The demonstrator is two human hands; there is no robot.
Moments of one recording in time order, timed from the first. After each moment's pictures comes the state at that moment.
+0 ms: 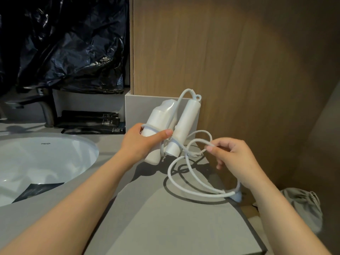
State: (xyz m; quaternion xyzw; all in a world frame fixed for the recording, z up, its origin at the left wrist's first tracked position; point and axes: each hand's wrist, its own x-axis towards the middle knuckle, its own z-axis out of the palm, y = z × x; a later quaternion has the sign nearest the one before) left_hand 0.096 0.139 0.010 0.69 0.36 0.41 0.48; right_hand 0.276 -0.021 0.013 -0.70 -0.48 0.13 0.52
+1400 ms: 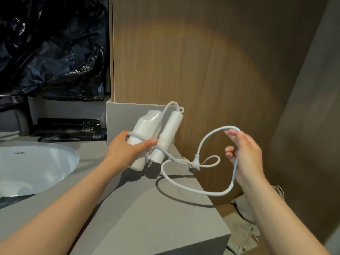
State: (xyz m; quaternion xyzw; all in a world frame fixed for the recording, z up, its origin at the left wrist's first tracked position) left_hand 0.101 0.127 0.007 0.71 0.36 0.39 0.45; right_hand 0.297 -0.067 0.029 -0.56 -0.23 0.09 0.79
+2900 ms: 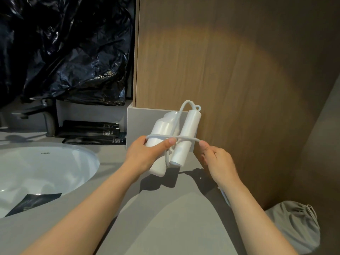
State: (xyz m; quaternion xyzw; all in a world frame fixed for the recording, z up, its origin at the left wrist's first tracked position) left_hand 0.100 0.134 0.011 0.66 0.35 0.41 0.52; right_hand 0.264 0.016 0.010 -0.77 -0.44 0.01 0.47
